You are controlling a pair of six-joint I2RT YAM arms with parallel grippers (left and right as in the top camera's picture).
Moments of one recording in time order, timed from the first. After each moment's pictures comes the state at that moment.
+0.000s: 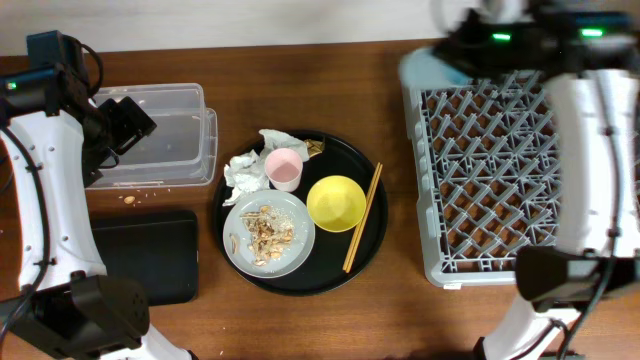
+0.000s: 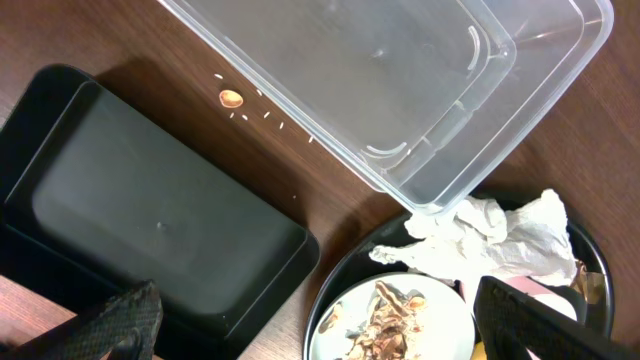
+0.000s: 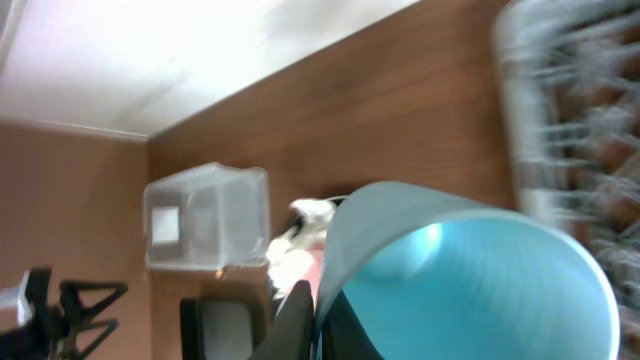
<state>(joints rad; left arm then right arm) 0.22 1.84 1.99 -1.48 -0.02 -0.52 -0.08 1.93 2.34 -1.34 -0.59 0.41</state>
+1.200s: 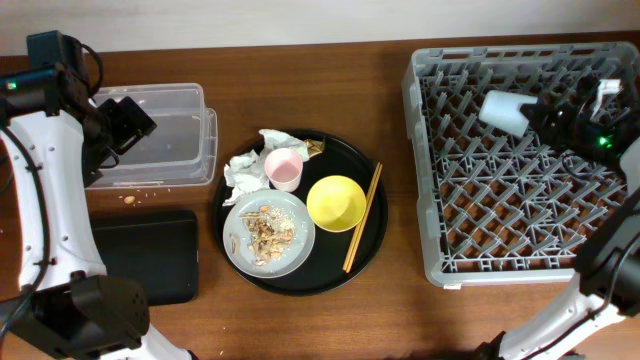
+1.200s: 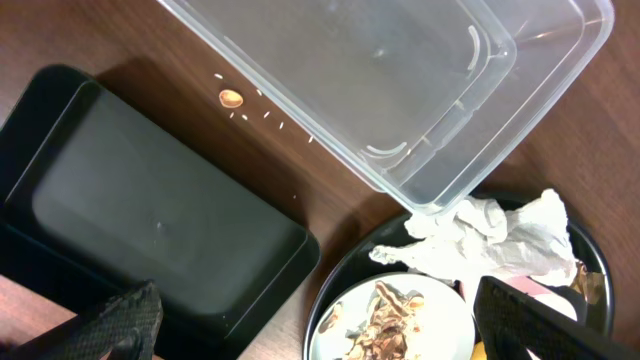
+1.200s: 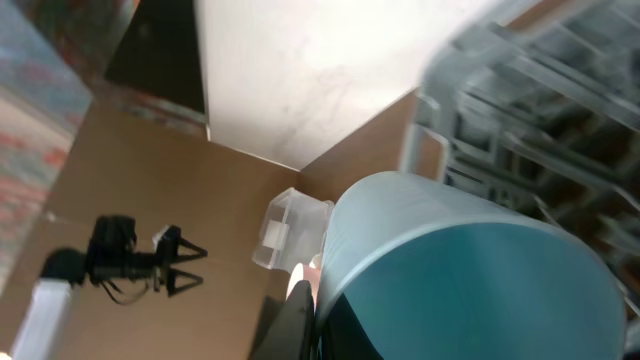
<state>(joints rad) 0.22 1.84 1.99 -1.48 -0.02 -0.52 -0.63 2.08 1.53 -0.71 -1.48 -0.08</state>
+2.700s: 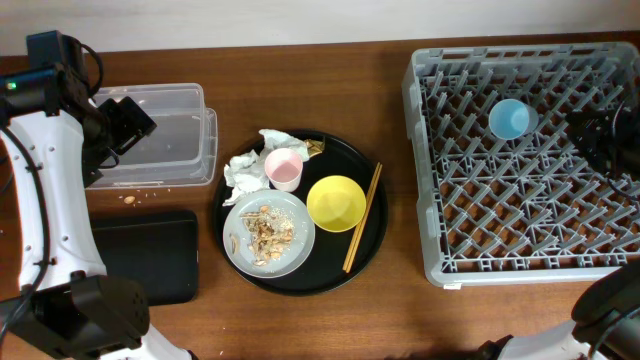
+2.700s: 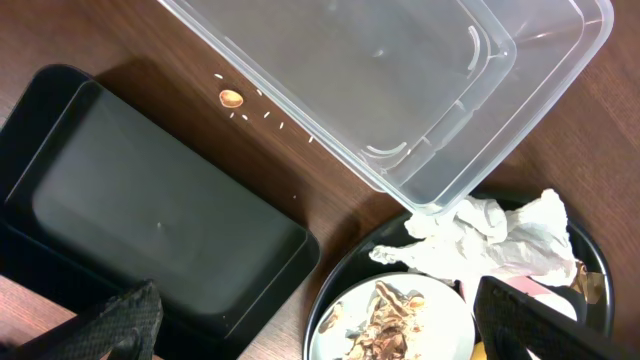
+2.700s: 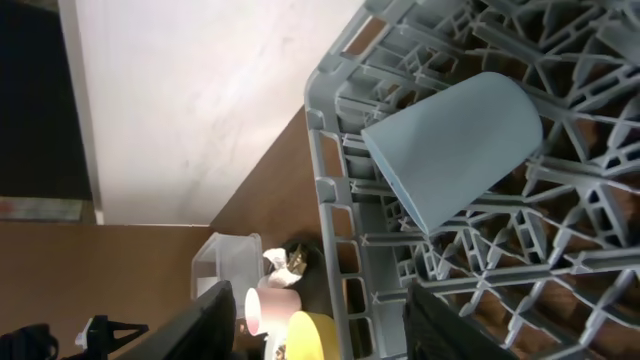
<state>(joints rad) 0.22 1.84 1.99 -1.48 -0.02 -0.52 -0.77 1.78 1.53 -0.95 -1.11 0.06</state>
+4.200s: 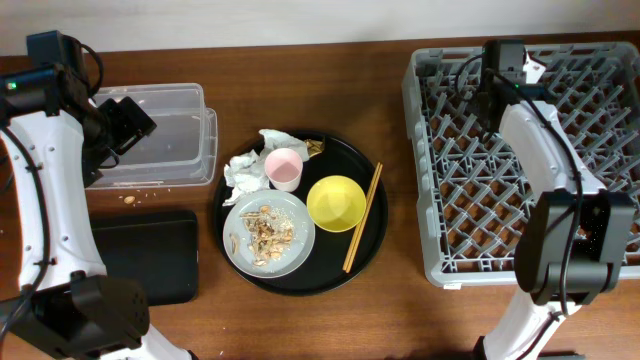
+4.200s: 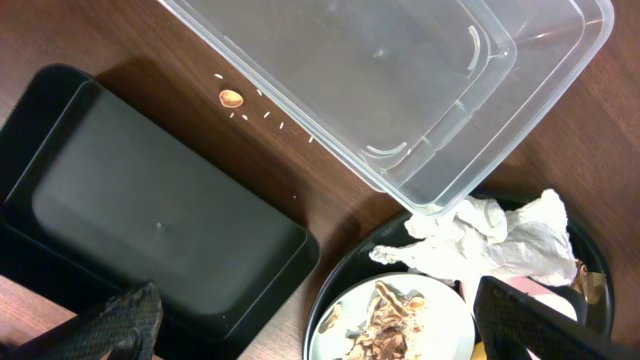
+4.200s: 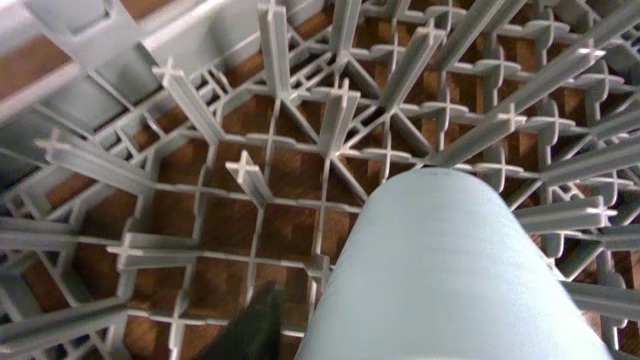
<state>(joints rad) 0.22 1.84 1.99 -1.48 -0.02 -0.52 -0.06 1.97 1.57 -0.61 0.40 0.50</state>
